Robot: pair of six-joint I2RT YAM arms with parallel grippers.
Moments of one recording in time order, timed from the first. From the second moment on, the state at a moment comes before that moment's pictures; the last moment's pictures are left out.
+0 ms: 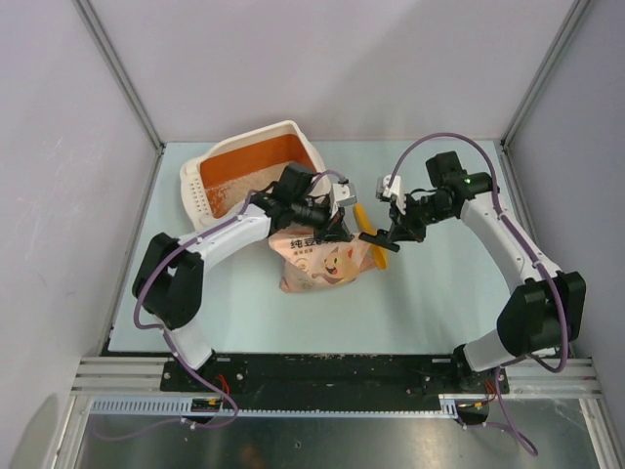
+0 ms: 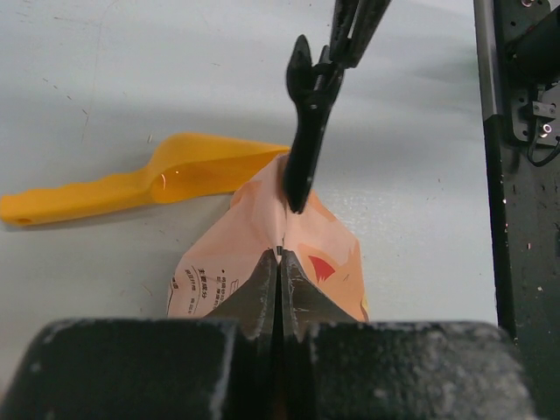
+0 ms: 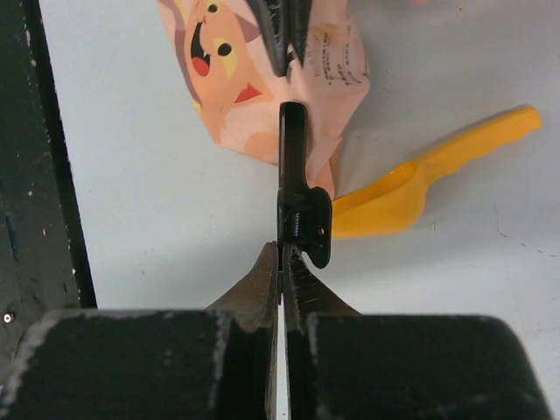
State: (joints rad) left arm -0.62 1.73 1.29 -0.27 0.83 0.38; right arm 0.26 1.49 1.37 -1.05 -0.77 -0.98
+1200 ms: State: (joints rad) left arm -0.61 1.83 1.33 -0.16 0.97 0.18; right arm 0.28 1.53 1.35 -0.95 -0.80 -0.85
